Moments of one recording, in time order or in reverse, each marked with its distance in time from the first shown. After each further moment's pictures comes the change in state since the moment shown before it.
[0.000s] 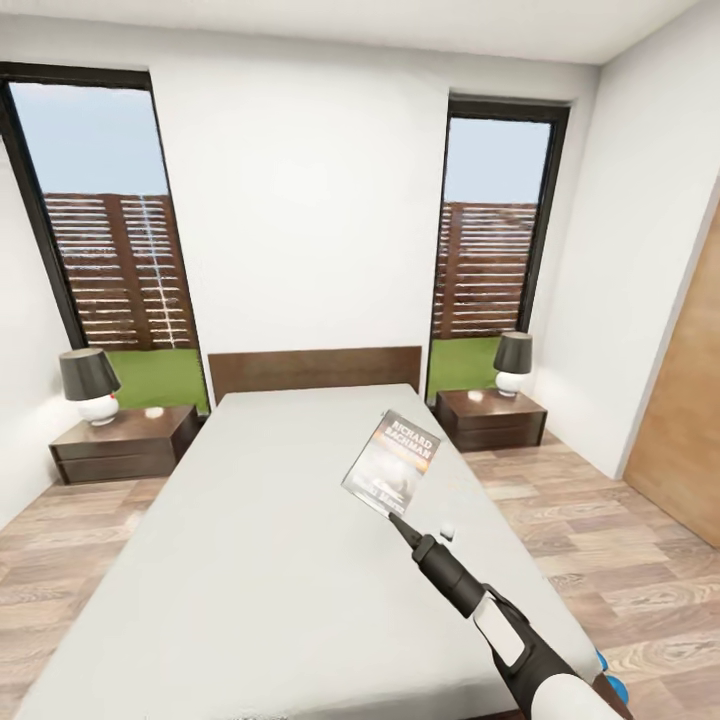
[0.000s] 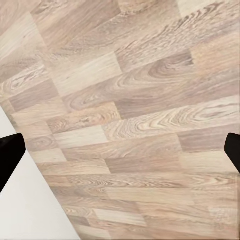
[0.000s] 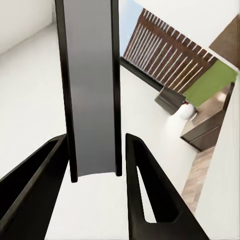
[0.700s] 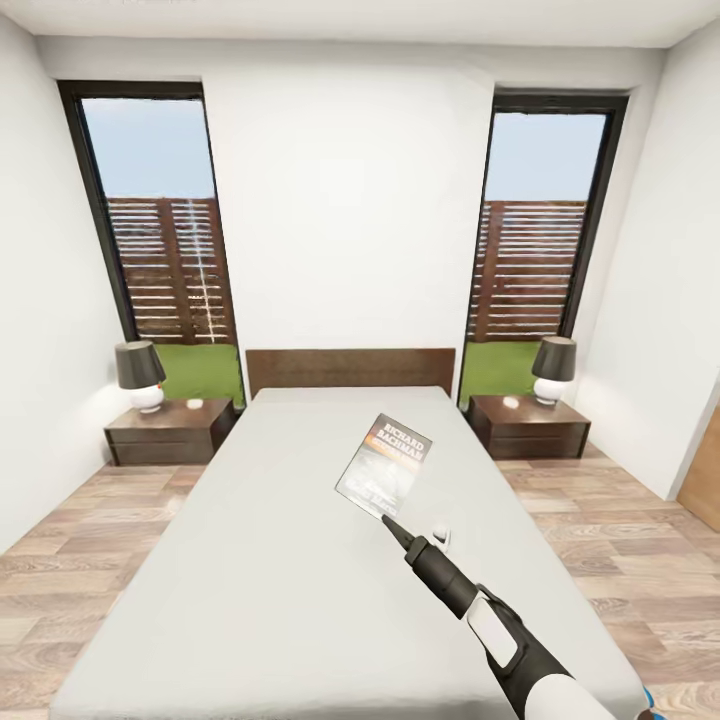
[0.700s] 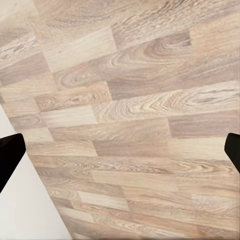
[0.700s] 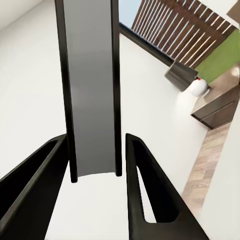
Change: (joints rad) left arm 0.000 0.000 0.000 0.000 0.000 0.000 0.000; right arm 0.000 0.019 -0.002 -0.001 0.030 0.000 -0.032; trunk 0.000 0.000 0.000
